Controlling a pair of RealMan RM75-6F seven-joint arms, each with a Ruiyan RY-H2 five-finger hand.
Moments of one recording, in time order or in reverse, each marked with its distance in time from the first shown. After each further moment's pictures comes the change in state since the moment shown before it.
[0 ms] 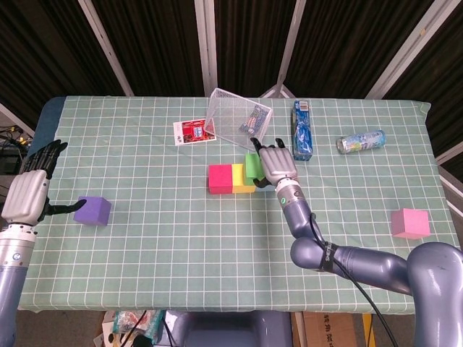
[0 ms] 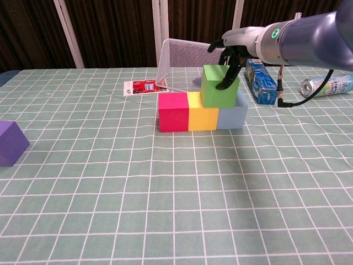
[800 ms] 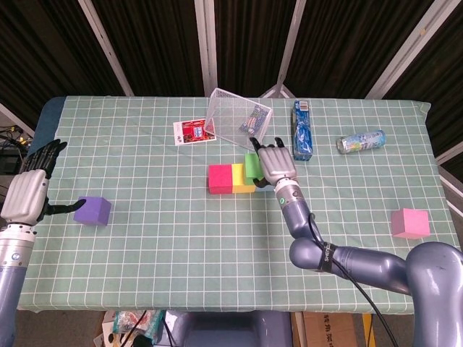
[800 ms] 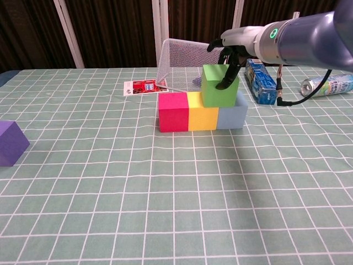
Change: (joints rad) left arm 0.002 0.005 -0.001 -0.003 0.003 0.000 -0.008; right arm 0.004 -0.005 0.002 -0.001 0.004 0.009 -0.031
